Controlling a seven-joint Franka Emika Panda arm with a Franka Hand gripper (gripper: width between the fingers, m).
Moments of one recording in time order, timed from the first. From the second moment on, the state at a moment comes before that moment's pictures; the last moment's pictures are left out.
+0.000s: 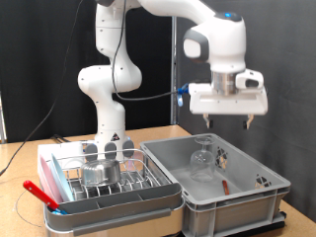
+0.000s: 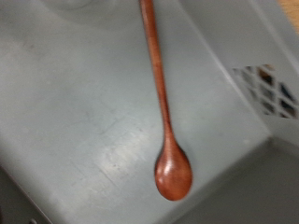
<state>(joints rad) 0.14 -0.01 0.17 -2.15 0.17 2.16 -1.49</state>
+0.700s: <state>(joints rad) 0.14 0.13 0.20 -2.19 0.12 2.29 -1.50</state>
